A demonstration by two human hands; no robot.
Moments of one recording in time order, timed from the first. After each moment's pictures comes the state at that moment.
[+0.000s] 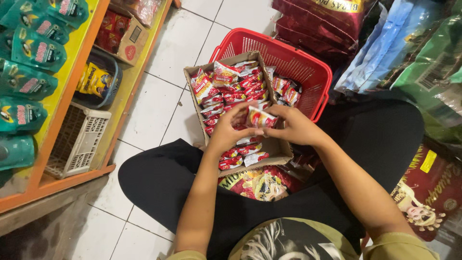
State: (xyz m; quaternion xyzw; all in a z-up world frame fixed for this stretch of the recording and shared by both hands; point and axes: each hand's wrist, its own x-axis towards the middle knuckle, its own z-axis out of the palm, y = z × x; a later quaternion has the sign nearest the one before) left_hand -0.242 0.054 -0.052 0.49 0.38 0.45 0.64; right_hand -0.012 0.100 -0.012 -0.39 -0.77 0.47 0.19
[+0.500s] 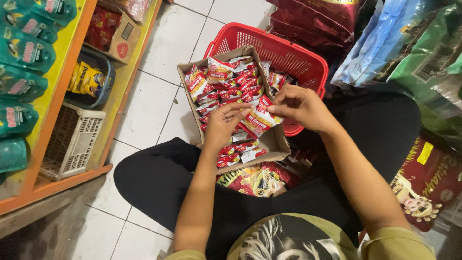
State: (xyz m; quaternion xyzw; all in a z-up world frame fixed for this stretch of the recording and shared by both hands) left_hand -0.237 0.058 -0.071 0.41 0.46 0.47 0.63; right_hand 0.007 0.112 0.005 -0.43 -0.64 0.58 0.28
